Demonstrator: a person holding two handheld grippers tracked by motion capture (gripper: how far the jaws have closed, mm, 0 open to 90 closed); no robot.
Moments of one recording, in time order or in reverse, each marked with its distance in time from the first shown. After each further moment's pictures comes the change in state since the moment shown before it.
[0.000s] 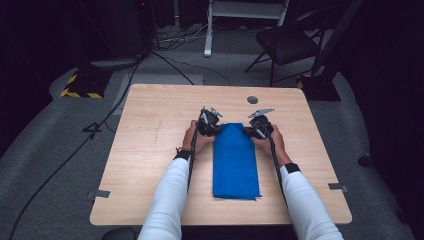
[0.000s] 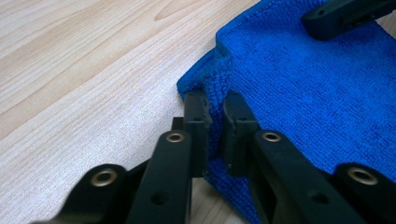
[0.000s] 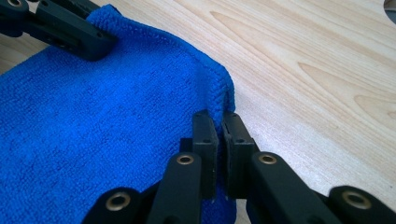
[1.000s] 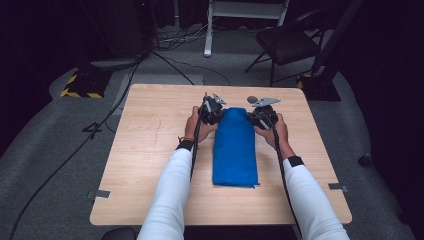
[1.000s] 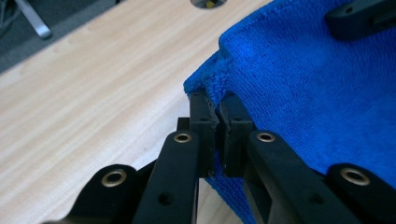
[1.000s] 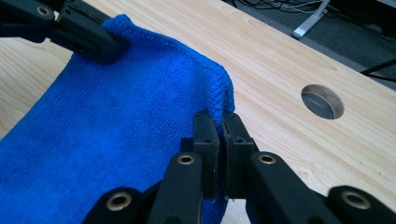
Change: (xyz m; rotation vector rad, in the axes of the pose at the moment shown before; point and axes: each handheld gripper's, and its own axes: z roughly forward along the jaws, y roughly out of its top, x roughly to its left) left arm -0.003 0.043 -0.033 -0.110 0.118 0.064; right arm 0.001 0.035 -0.040 -0.144 -0.103 -0.078
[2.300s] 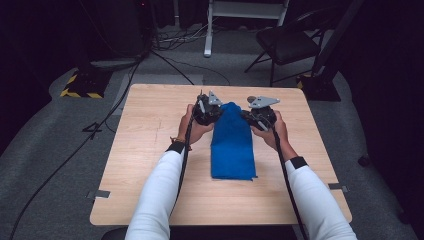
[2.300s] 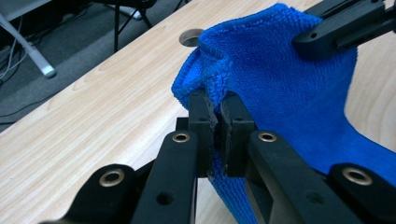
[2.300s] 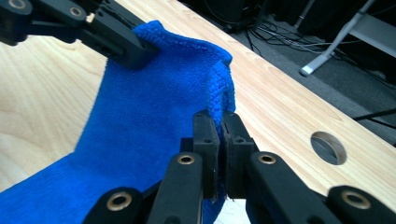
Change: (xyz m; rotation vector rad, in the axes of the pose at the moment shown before) left arm -0.006 -0.004 -0.048 -0.114 -0.032 0.081; right arm 0.028 0.020 -0.028 -0.094 0.053 -0.119
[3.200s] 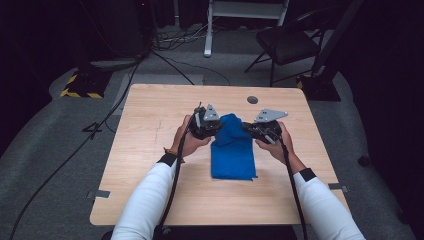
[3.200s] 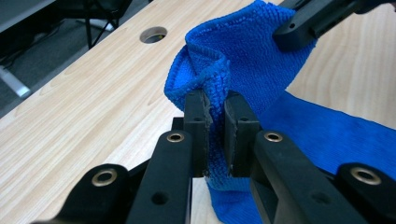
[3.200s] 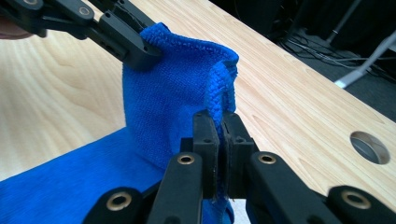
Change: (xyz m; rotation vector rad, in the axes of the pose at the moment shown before) left arm -0.027 -0.025 -0.028 -0.022 -0.096 0.109; right arm 0.018 -0.027 -0.029 -0.063 0.119 -0.025
